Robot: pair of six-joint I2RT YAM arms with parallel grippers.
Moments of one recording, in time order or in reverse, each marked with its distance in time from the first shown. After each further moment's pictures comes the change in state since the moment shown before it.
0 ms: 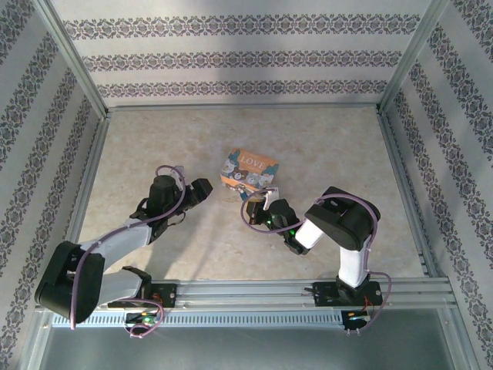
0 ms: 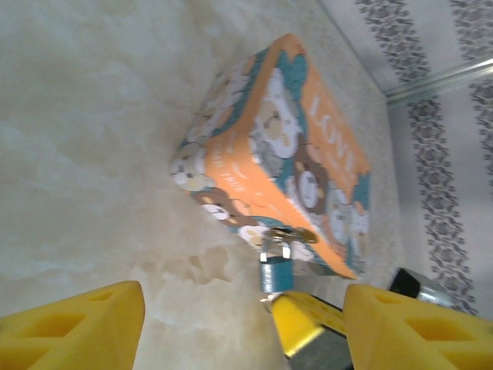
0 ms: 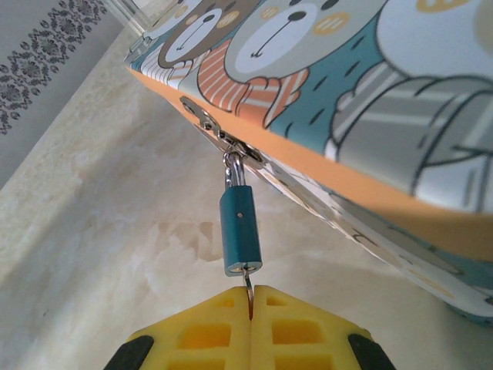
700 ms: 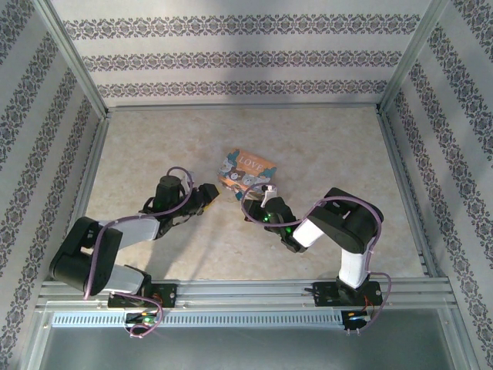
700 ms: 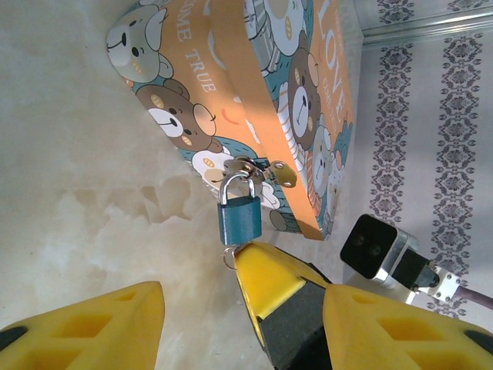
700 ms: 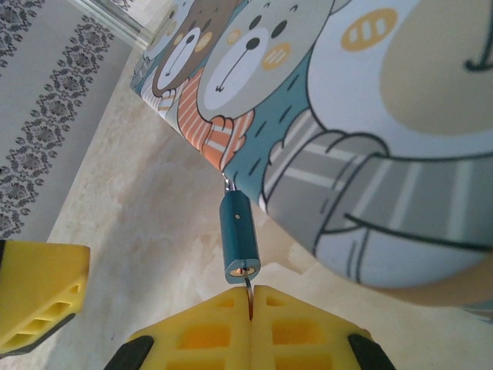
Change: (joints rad) left arm 0.002 0.216 -0.009 0.196 0.237 -0.191; right arm 0.021 -0.031 0.048 -0.085 -0.009 0.220
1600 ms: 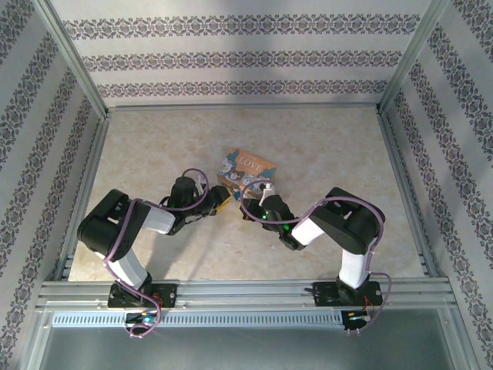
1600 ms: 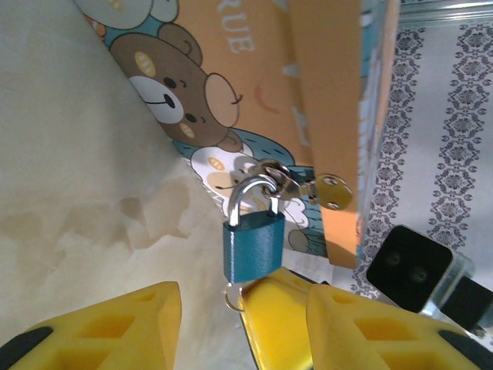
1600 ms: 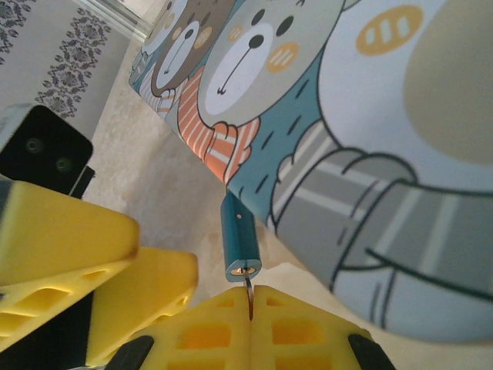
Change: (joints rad) left arm -0.082 0.291 0.056 0.249 -0.002 -0.116; right arm 0.000 -0.013 0.032 -0.068 -0.023 0.023
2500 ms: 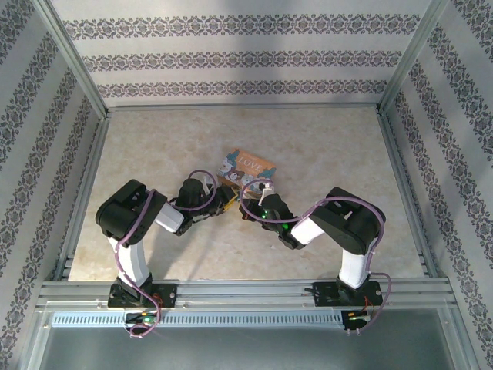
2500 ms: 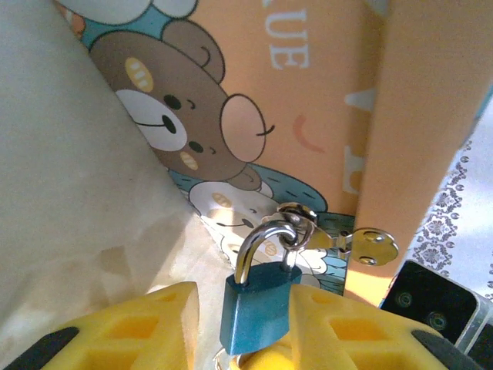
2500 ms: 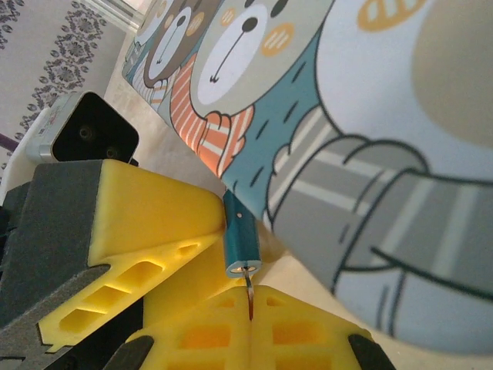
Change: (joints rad) left arm -0.042 0.158 0.035 0.185 -0.047 -0.098; right arm 0.000 -0.003 0.010 -0.030 -0.018 0.022
